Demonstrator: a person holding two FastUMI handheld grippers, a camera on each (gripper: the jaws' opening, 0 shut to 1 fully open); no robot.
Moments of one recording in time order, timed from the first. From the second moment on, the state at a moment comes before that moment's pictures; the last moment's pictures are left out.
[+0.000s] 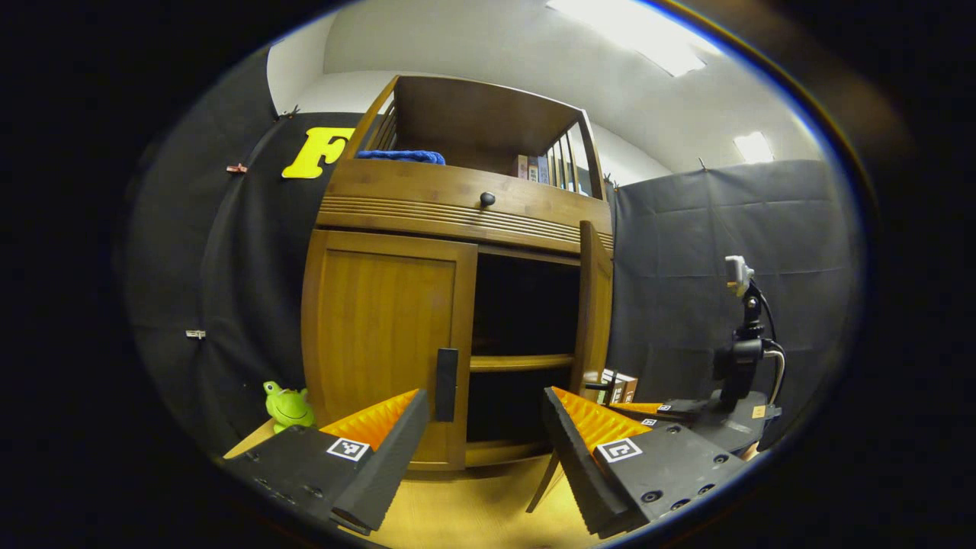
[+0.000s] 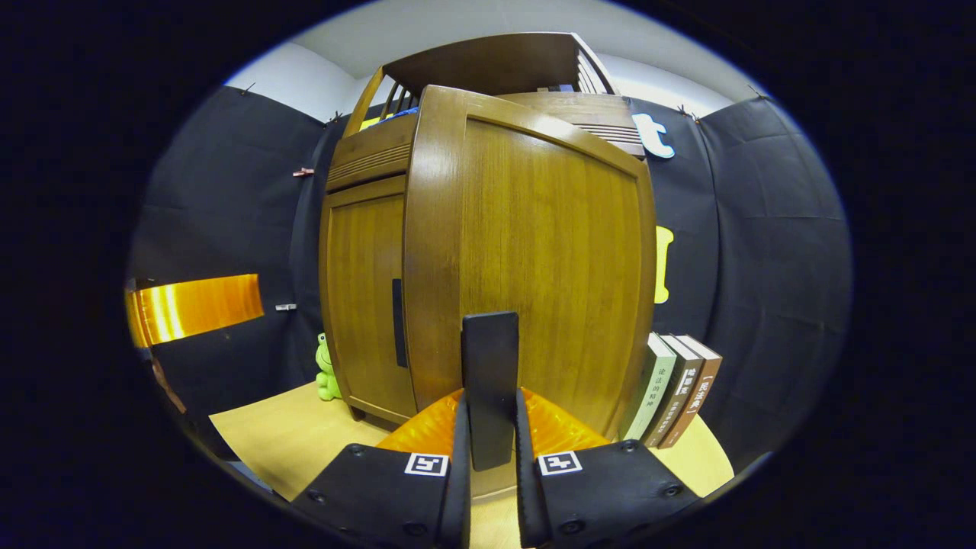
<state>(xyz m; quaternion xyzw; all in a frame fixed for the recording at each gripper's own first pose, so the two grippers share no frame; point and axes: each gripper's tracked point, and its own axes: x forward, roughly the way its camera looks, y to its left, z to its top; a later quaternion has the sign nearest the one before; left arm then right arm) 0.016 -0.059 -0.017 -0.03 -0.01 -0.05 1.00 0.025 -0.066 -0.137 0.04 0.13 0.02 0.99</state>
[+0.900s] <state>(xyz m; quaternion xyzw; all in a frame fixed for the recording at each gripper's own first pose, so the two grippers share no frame) 0.027 -0.139 -0.018 -0.04 0.00 -0.11 0.99 -0.036 -0.158 -0.123 0.03 0.14 -0.07 0.99</state>
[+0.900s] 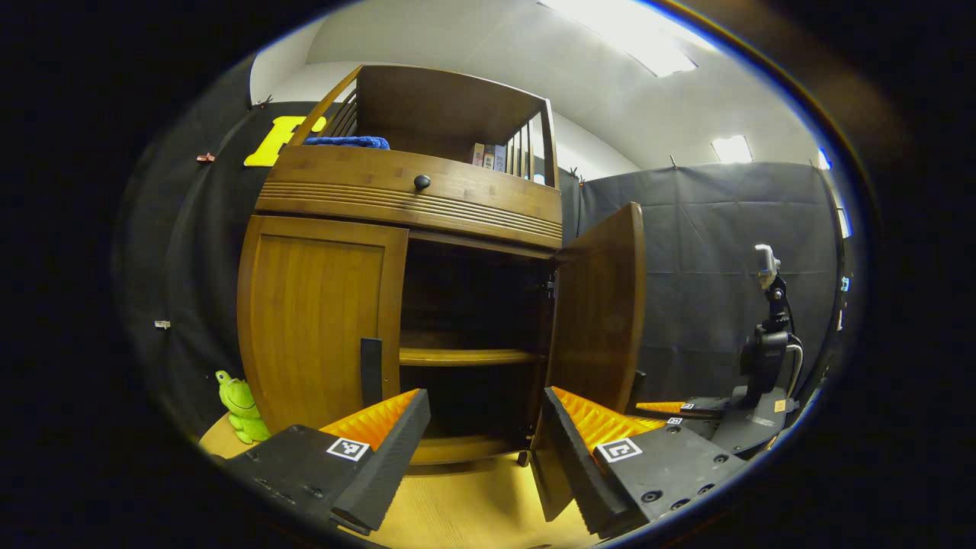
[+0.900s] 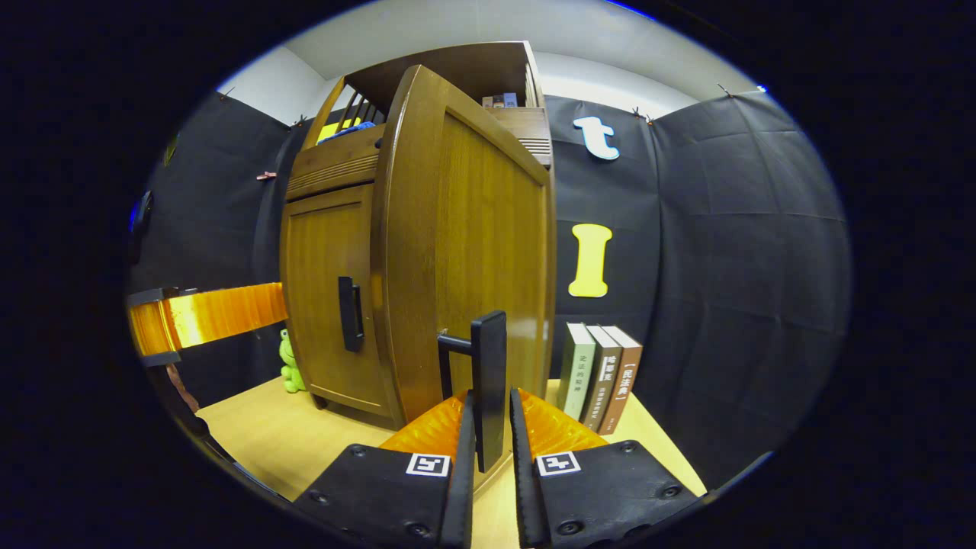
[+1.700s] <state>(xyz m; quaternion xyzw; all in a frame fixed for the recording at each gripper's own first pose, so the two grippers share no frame) 0.047 -0.178 -0.030 -0.04 0.02 -0.13 0.99 -0.074 -0.242 -0.114 0.02 0.14 -0.15 0.98</state>
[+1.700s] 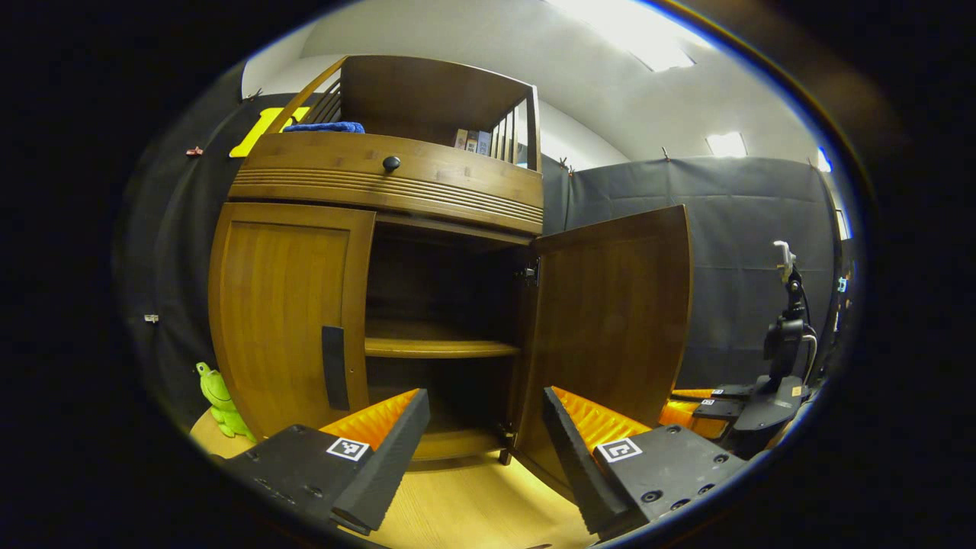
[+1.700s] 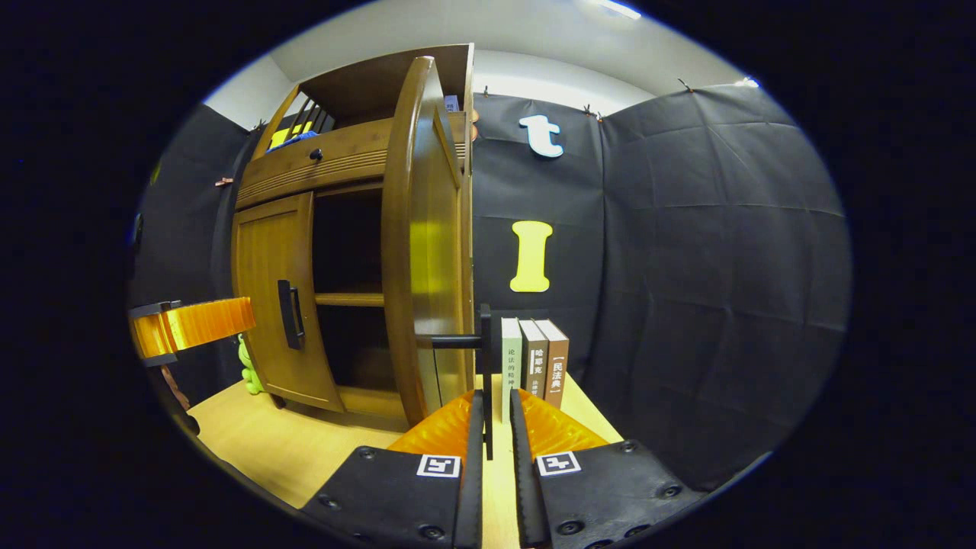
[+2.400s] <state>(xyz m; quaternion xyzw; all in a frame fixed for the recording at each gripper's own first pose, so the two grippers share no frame) 0.042 -0.173 -0.025 -0.04 0.01 -0.13 0.99 -0.106 -0.230 -0.061 -0.02 0.07 -0.19 0.98</state>
